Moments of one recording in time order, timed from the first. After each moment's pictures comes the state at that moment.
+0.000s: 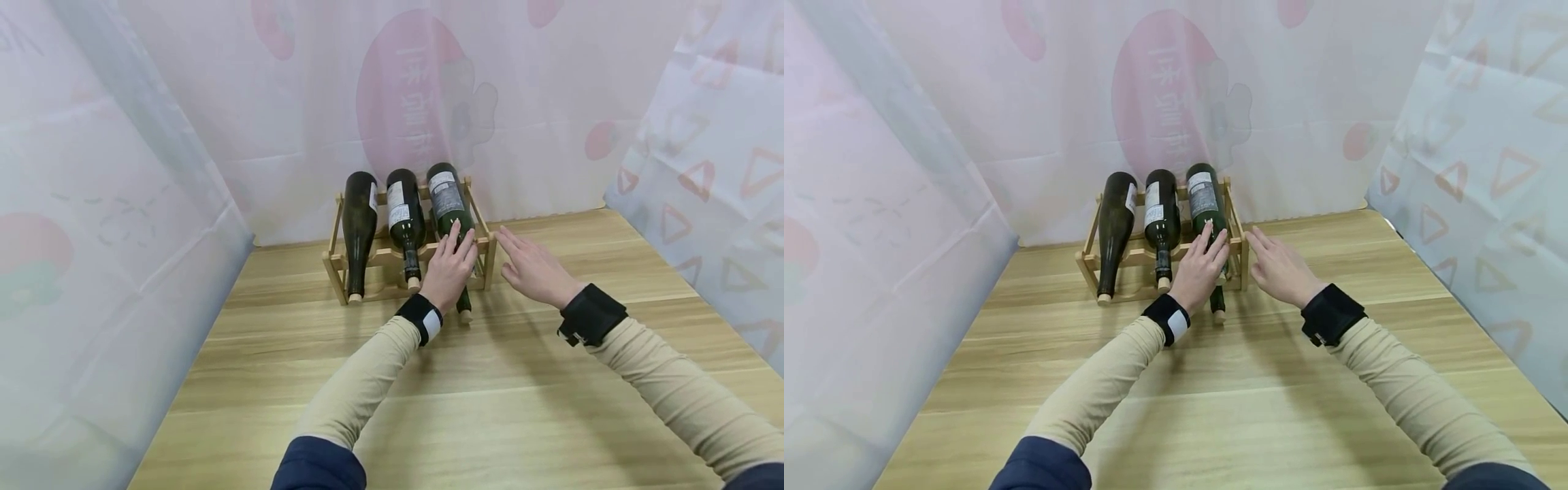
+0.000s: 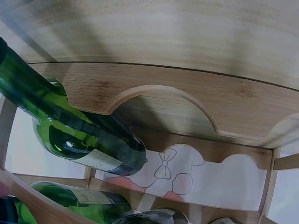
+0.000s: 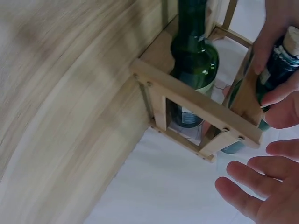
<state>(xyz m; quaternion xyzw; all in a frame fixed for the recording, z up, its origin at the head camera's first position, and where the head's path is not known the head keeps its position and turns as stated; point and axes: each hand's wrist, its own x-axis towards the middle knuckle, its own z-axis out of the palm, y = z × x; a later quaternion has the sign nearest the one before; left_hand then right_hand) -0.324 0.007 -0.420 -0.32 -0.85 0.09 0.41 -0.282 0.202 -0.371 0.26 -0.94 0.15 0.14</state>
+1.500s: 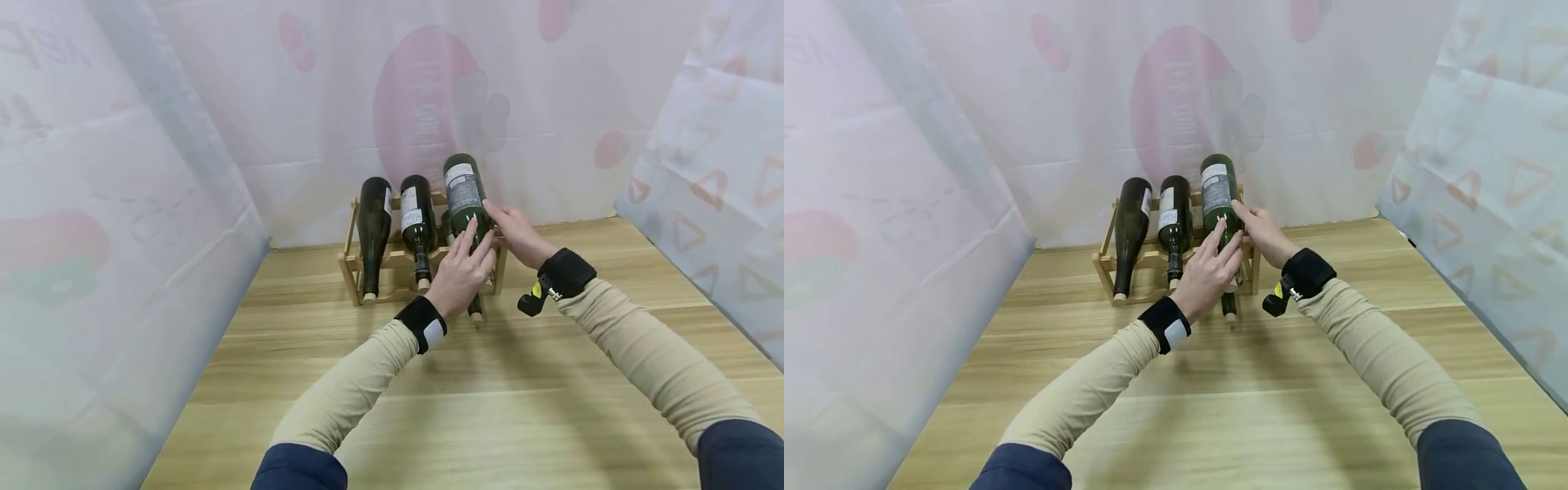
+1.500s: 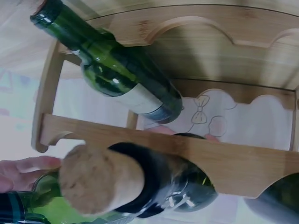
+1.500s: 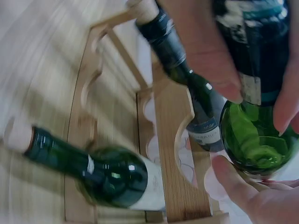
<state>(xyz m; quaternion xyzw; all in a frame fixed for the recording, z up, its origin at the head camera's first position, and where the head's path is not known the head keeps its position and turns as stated) -0.305 0.004 -0.375 -0.37 -0.80 0.10 0.46 -0.348 0.163 -0.324 0.11 -0.74 0.66 -0.08</state>
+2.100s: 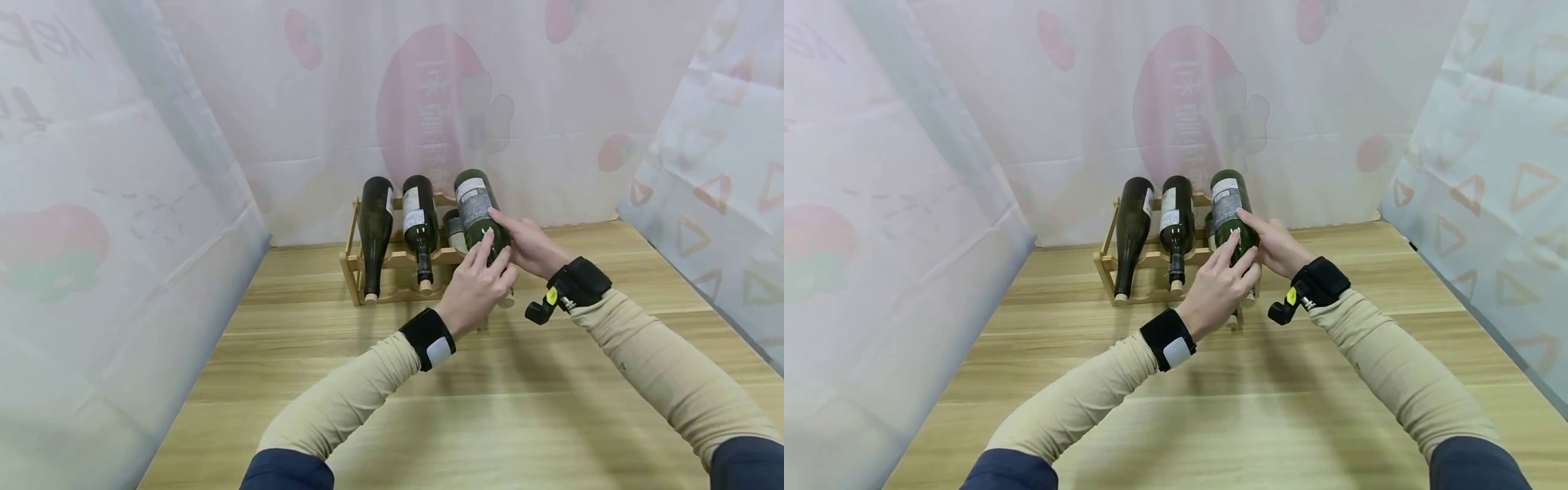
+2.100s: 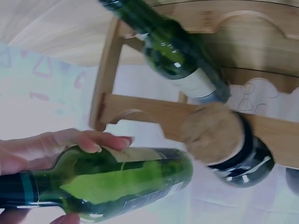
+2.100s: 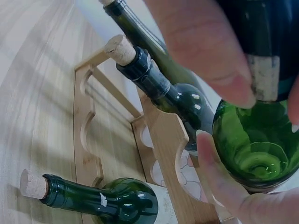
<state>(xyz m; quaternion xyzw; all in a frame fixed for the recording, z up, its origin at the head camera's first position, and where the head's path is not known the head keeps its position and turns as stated) -0.267 0.022 -0.355 -0.38 -0.81 0.10 0.44 -0.337 0.178 -0.322 0.09 -0.60 0.77 -0.20</state>
